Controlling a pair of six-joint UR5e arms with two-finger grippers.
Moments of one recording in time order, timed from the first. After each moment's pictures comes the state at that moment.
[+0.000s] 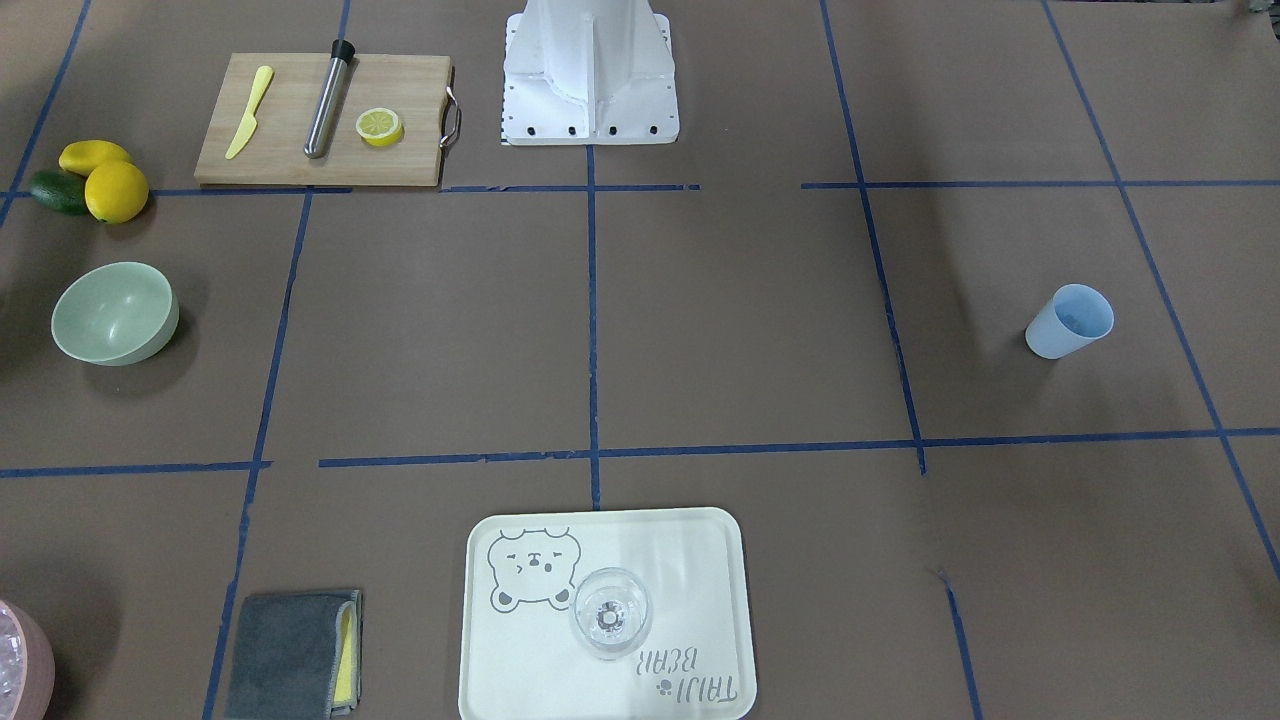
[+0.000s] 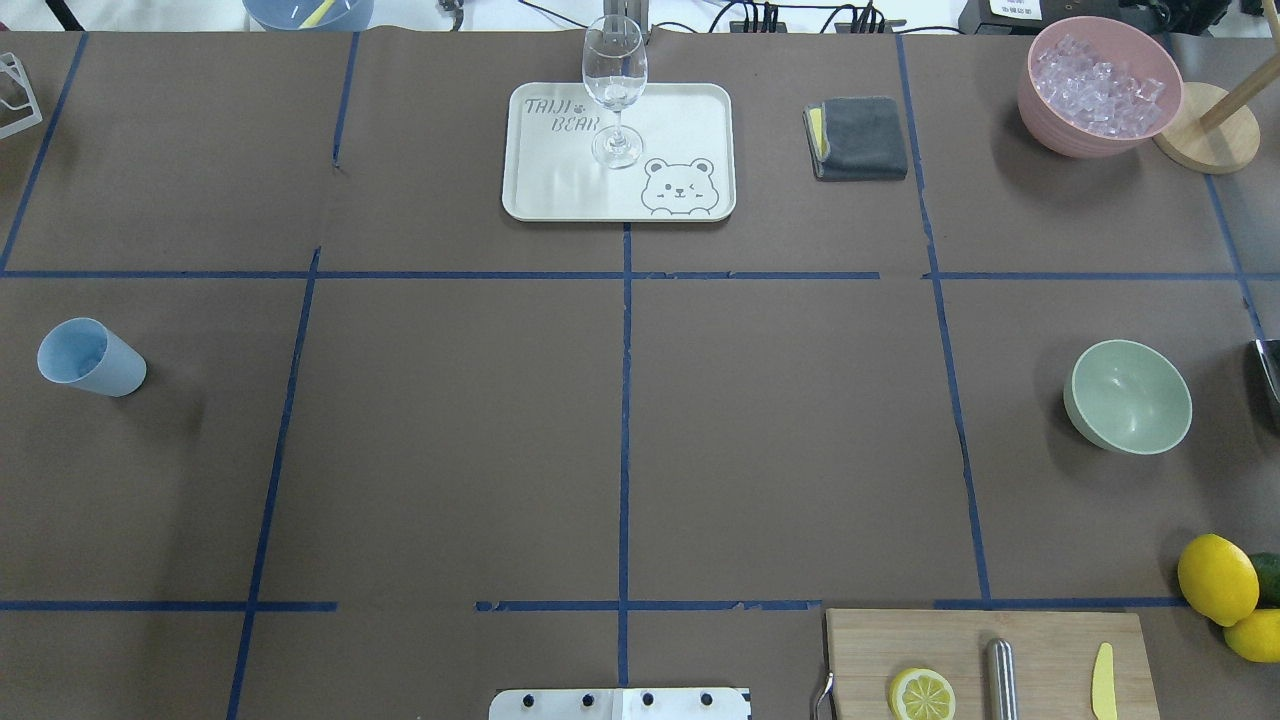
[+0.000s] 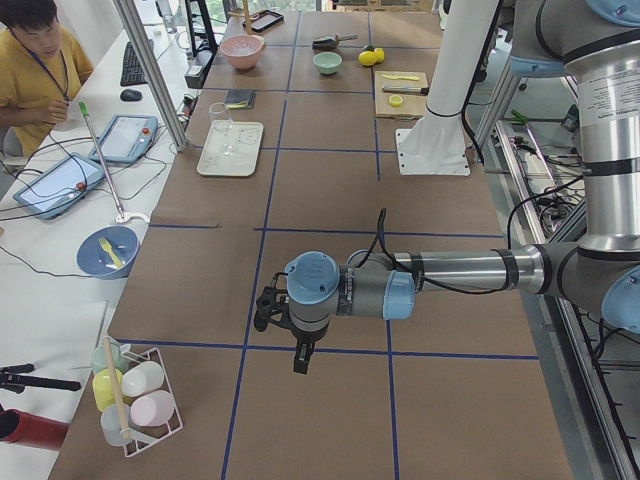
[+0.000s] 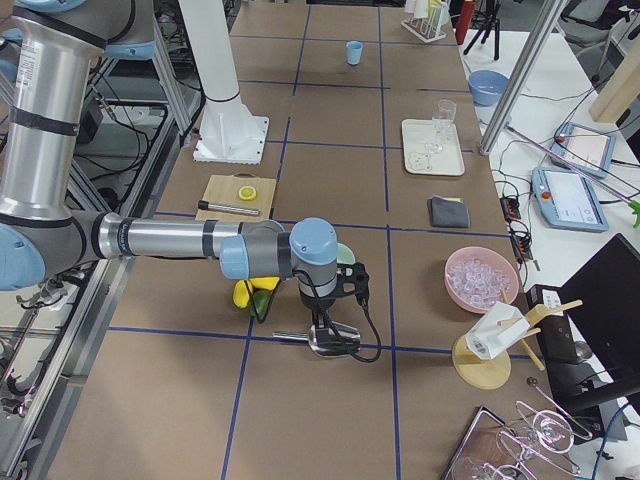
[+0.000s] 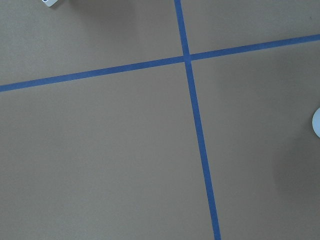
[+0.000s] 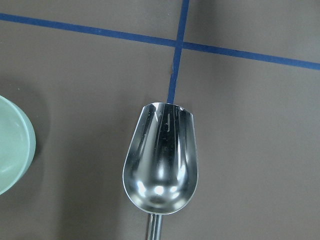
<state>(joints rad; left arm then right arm) -1.62 -1.37 -1.72 -1.69 -2.37 0.15 1.53 -1.84 1.85 -1.48 2.30 -0.04</state>
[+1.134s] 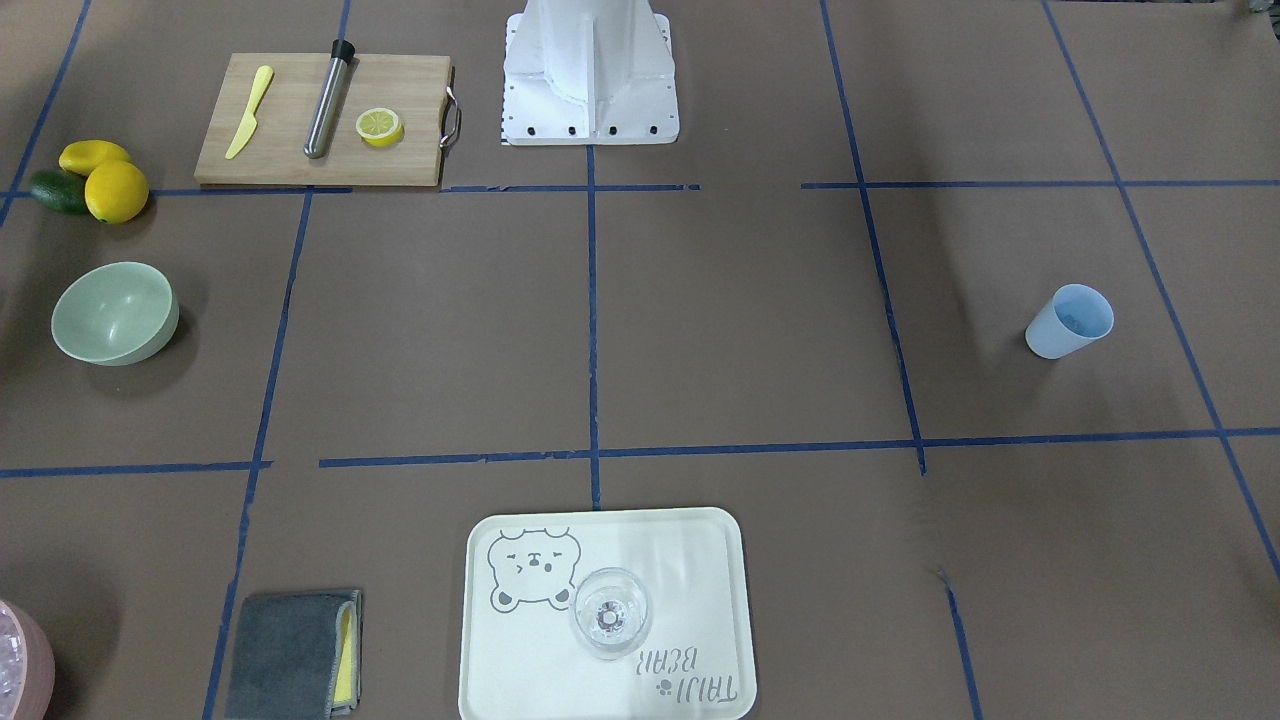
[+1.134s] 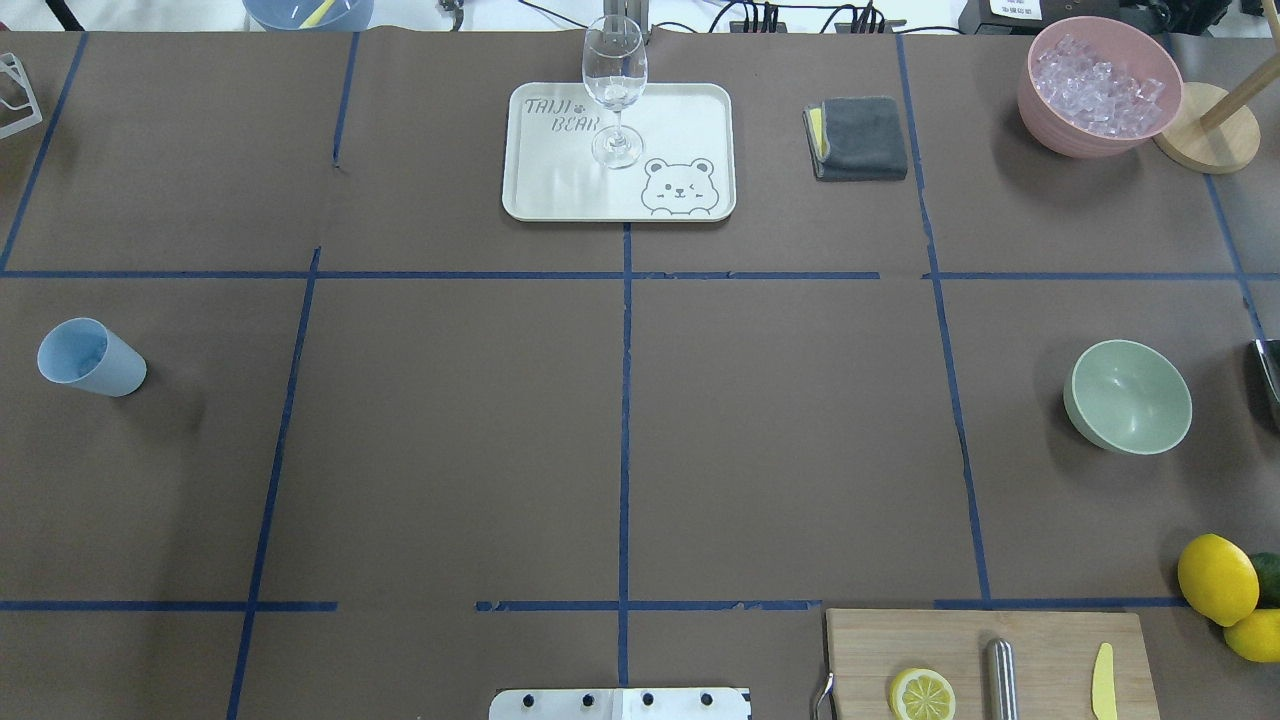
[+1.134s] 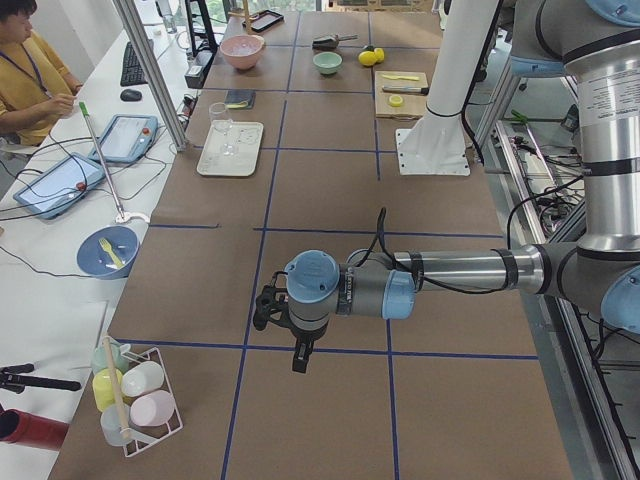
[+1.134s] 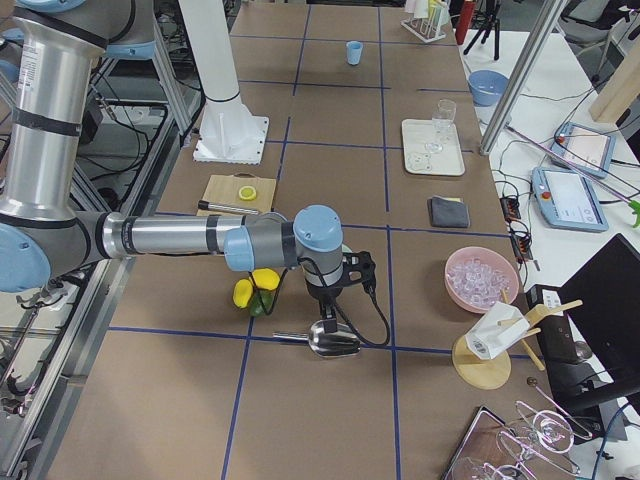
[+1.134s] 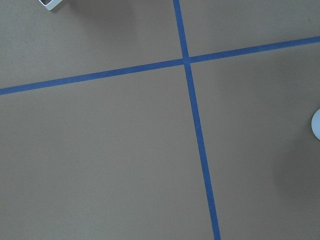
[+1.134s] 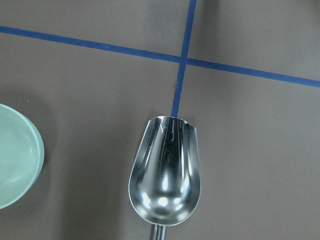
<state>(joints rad) -1.62 -1.37 -1.72 -1.69 -2.37 0.14 1.53 -1.80 1.90 -1.48 2.30 -0.02</state>
